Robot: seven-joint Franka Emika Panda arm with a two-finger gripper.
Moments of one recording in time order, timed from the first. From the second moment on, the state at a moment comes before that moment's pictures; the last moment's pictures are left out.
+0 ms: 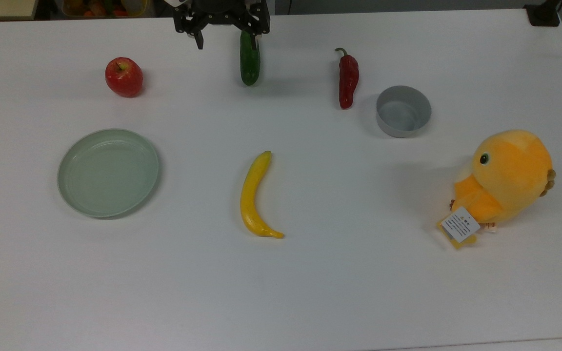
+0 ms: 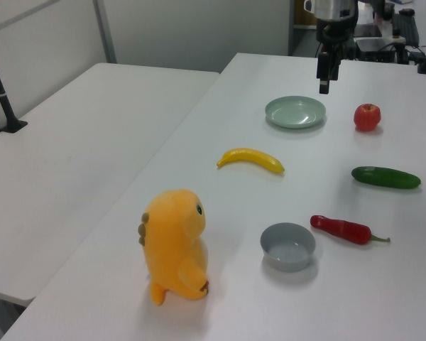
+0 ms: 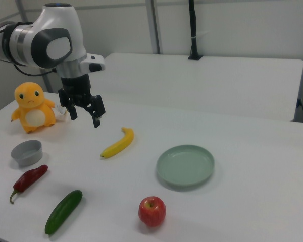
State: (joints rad) arm 0.10 -0.01 -0.04 -1.81 0.04 1.78 0.03
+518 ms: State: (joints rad) arm 0.09 -0.01 -0.10 -1.81 0.04 1.78 0.03
